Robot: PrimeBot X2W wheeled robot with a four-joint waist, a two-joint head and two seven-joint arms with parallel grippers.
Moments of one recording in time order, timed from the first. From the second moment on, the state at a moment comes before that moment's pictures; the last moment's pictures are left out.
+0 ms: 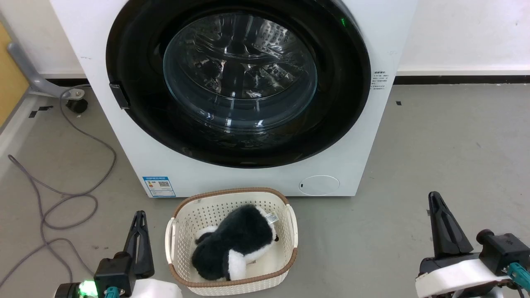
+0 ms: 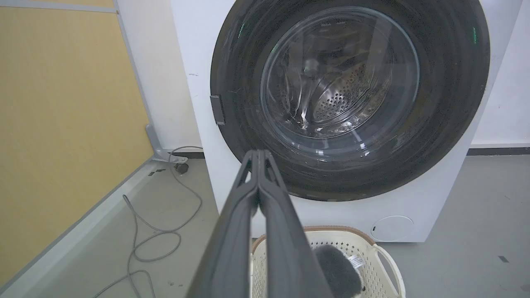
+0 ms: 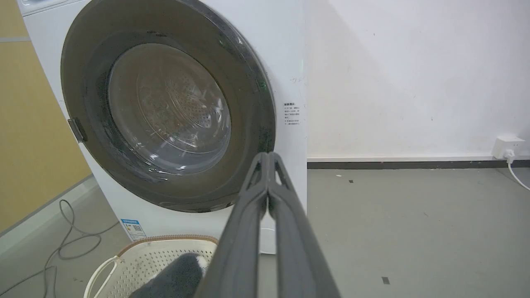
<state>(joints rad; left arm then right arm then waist) 0.06 0.08 -0.03 0.02 -0.03 0.15 -0.23 -0.02 -0.06 -0.04 0.09 0.14 0.13 -0.23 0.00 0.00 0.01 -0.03</state>
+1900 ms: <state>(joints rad) 0.04 0.07 -0.02 0.01 -0.02 0.07 -0.11 -0.02 -0.06 -0.02 0.05 0.07 0.13 -0.11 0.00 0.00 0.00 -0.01</state>
